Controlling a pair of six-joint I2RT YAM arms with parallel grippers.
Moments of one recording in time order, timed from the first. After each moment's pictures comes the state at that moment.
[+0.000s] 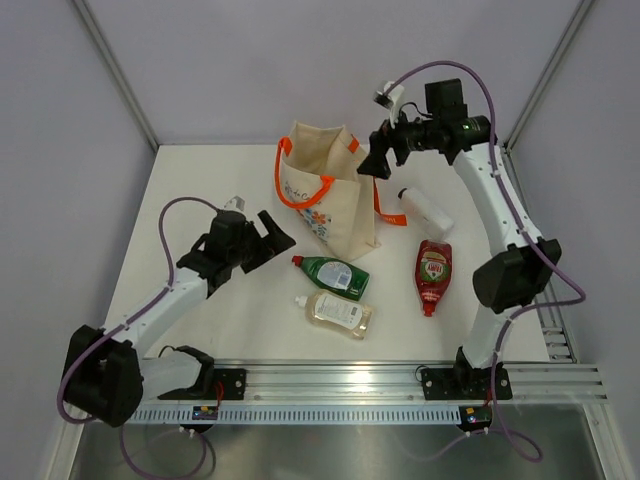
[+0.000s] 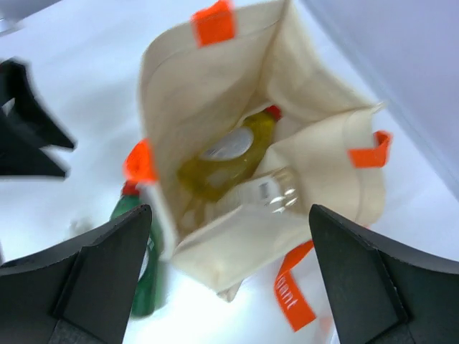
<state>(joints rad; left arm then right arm) -0.41 1.11 0.70 -0.19 0.12 -0.84 0.27 1.96 2.20 -0.83 -0.74 -0.37</state>
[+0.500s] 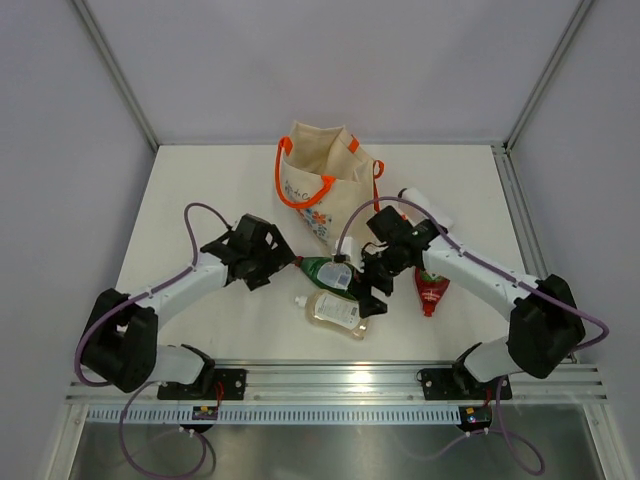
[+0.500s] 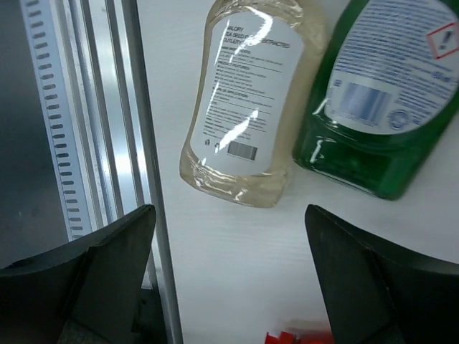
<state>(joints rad) -0.50 1.35 0.78 -0.40 -0.01 -1.03 0.58 1.45 1.10 -0.91 -0.68 -0.68</state>
